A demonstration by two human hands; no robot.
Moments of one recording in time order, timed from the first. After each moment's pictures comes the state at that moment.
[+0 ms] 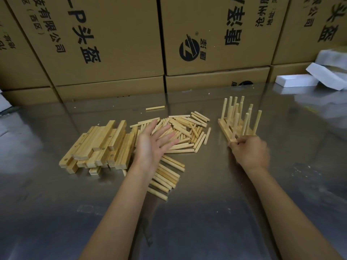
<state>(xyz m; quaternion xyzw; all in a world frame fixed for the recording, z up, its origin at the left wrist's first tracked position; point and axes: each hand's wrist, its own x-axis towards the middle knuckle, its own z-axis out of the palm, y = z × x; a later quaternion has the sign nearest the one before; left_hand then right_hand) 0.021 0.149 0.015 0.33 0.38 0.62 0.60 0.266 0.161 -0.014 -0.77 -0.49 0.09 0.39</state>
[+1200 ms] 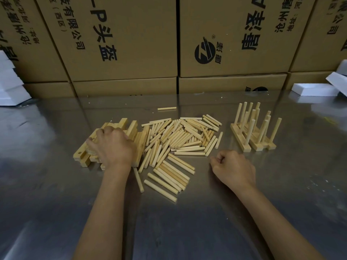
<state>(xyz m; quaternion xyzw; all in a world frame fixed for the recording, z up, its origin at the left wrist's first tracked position) -0.065 0.141 0.021 0.46 0.85 0.22 -0.12 0.205 0.132 -0.014 -0.71 -0.65 0.07 0.27</state>
